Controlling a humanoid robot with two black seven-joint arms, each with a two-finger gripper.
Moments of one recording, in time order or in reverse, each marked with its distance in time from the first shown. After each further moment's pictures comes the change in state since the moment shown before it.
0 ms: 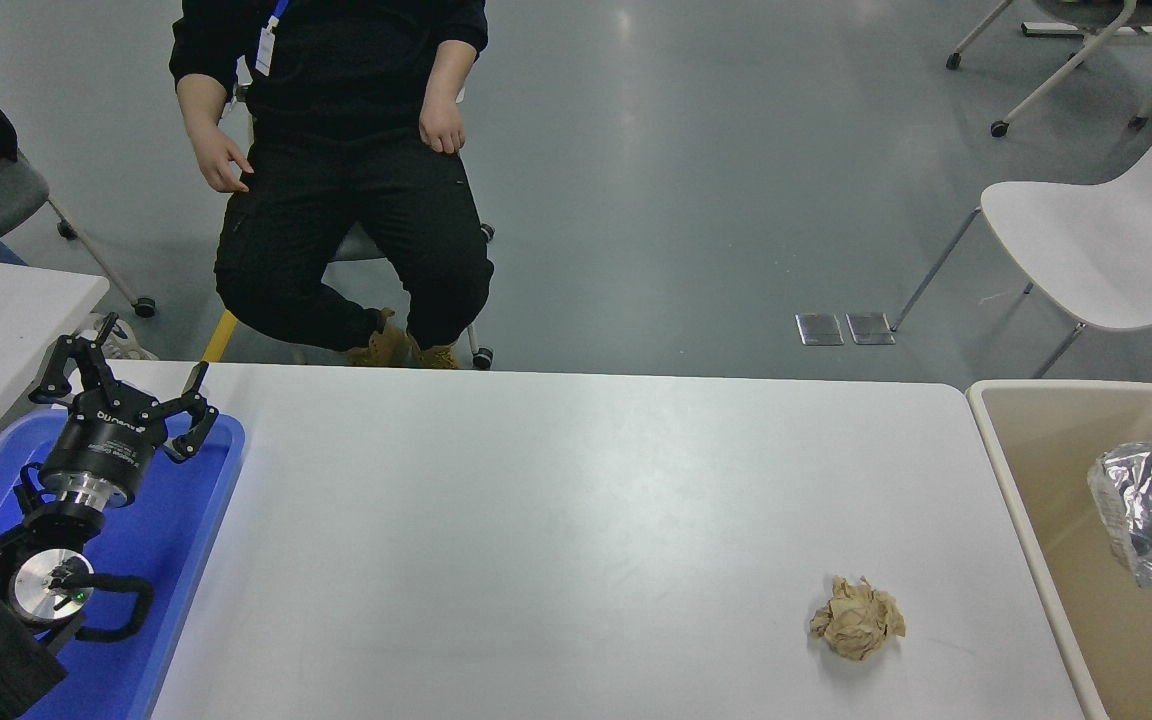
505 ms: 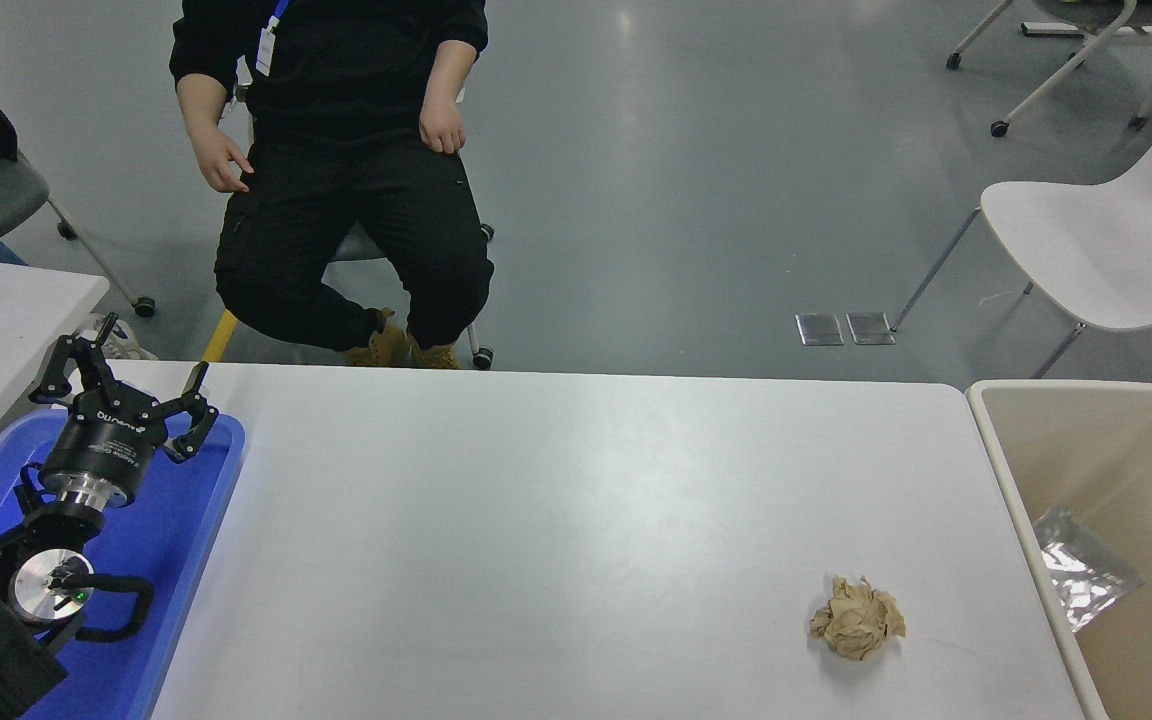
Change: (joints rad) left arm 0.000 0.000 0.000 0.000 0.000 0.000 0.000; right arm -0.002 0.003 0.014 0.006 0.002 -0.034 0.000
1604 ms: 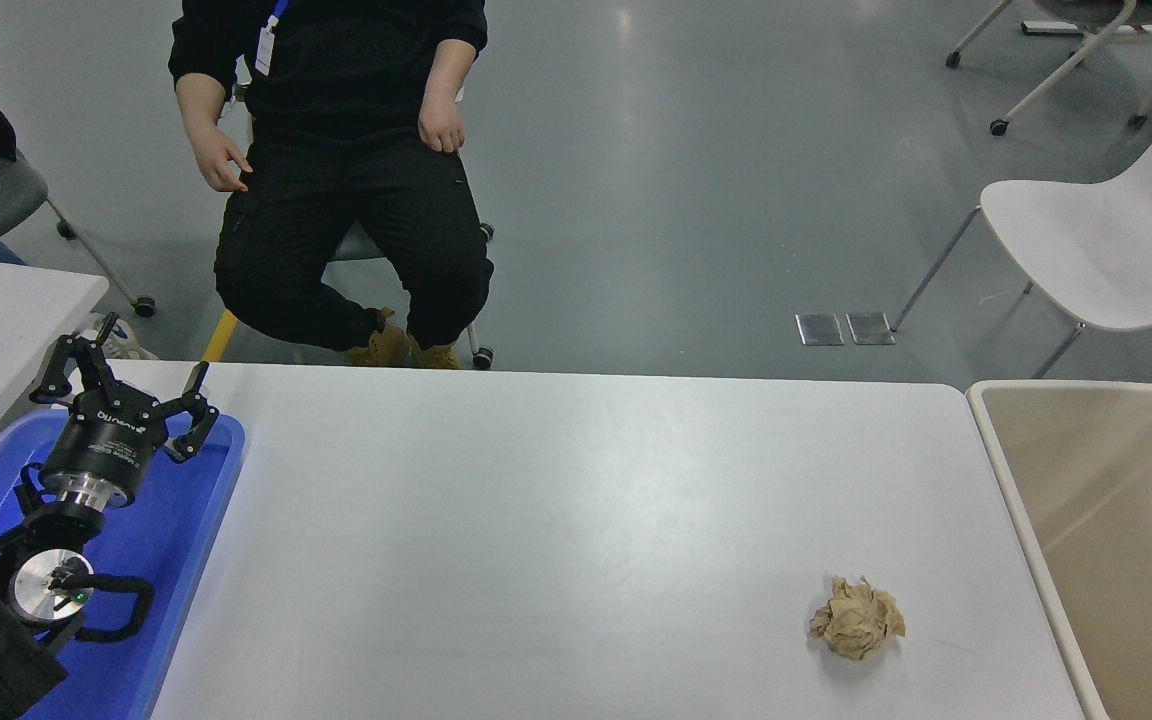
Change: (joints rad) left arm 0.000 0.000 0.000 0.000 0.000 0.000 0.000; right arm 0.456 -0.063 0.333 0.077 0.020 0.008 -0.002
